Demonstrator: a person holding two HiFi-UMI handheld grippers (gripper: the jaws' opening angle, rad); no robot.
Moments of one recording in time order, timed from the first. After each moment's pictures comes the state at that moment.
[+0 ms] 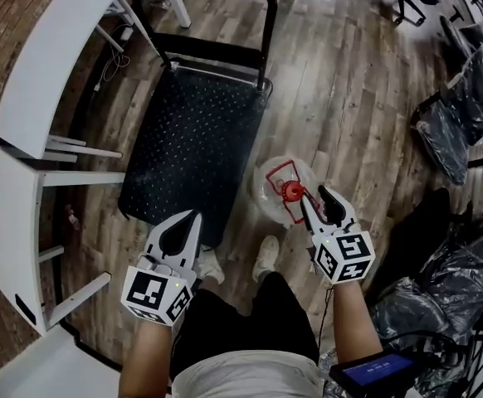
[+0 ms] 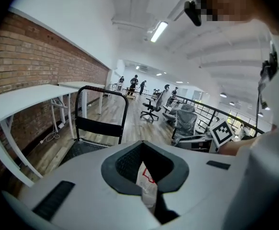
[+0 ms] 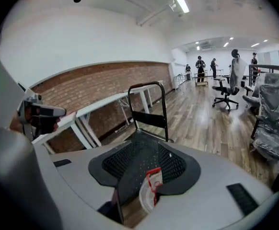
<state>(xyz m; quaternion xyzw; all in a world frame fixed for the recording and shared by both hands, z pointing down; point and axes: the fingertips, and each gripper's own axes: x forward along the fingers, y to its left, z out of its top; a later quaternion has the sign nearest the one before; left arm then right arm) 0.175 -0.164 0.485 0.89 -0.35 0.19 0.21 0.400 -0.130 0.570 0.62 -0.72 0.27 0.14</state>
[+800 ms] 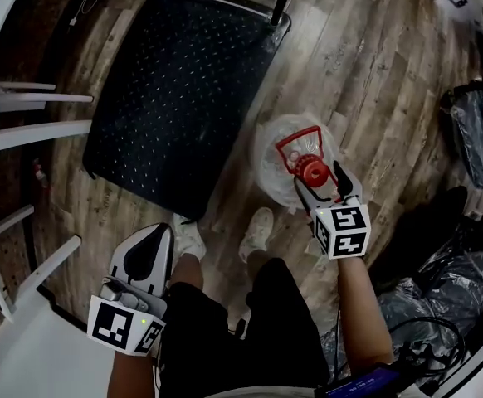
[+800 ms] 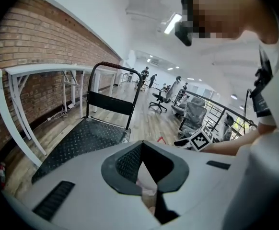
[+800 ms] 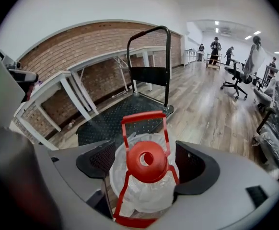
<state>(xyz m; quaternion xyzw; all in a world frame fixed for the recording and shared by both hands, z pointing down) 0.135 -0.135 0.629 0.86 -0.38 0.21 0.27 0.405 -0.130 0.807 0.55 -0.71 0.32 0.30</state>
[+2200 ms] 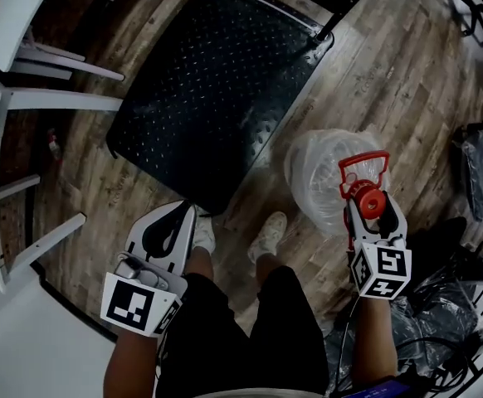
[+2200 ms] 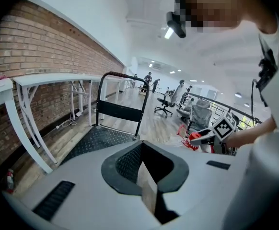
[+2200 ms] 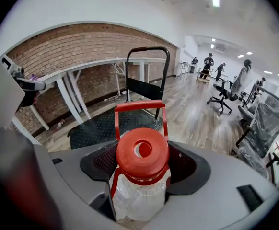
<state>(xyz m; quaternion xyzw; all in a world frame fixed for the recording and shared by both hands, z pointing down) 0.085 -0.152 0.615 0.85 -0.42 0.20 0.24 0.406 -0.121 0.708 0.61 -0.68 0.26 0.32</state>
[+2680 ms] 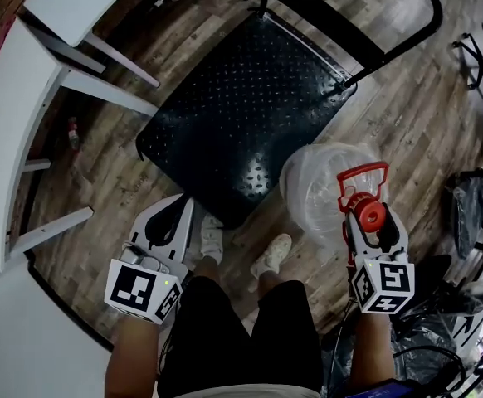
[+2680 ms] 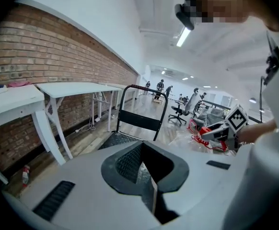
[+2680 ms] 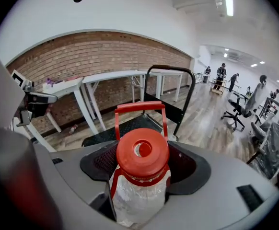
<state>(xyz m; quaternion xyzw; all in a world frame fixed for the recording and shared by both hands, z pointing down) -0.024 -0.173 0.570 0.82 -0.50 0.17 0.23 0.300 -0.174 0.613 0.56 -0.73 0.22 0.31</state>
